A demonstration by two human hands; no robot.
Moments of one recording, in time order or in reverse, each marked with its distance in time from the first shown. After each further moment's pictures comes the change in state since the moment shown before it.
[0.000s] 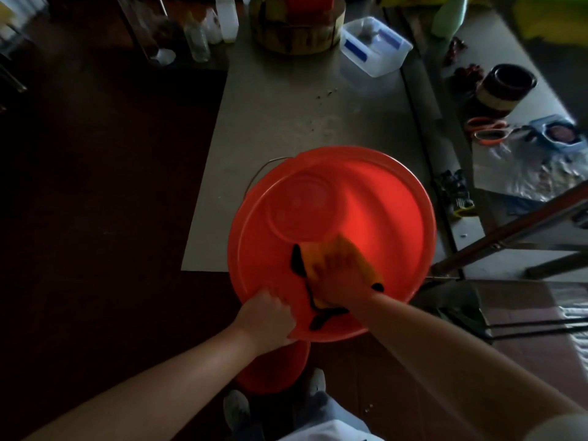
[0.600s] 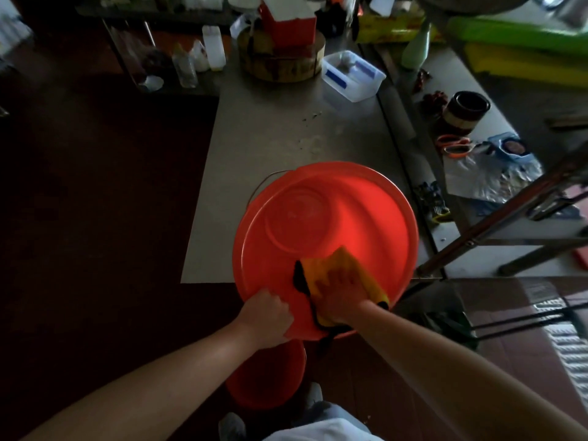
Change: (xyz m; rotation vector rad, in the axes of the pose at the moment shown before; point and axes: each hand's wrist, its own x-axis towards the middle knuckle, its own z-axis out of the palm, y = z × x) left_hand -0.011 -0.013 -0.002 -0.109 0.025 0.058; right_hand -0.083 0.025 -0.021 -0.051 -0.184 -0.413
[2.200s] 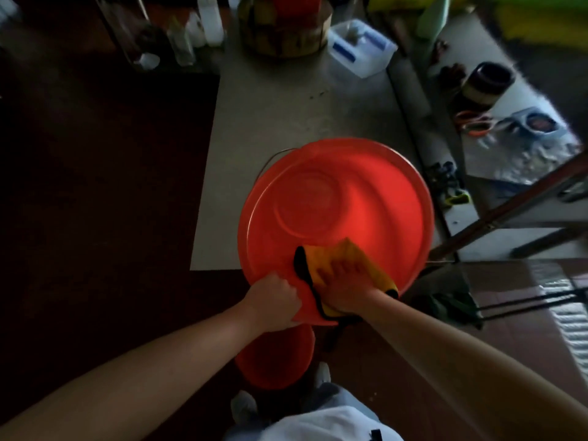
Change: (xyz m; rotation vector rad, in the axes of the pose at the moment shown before) left_hand -0.008 -0.019 -0.001 0.012 -0.050 0.086; right_hand 0.001 -0.021 -0.002 0.021 -0.044 -0.053
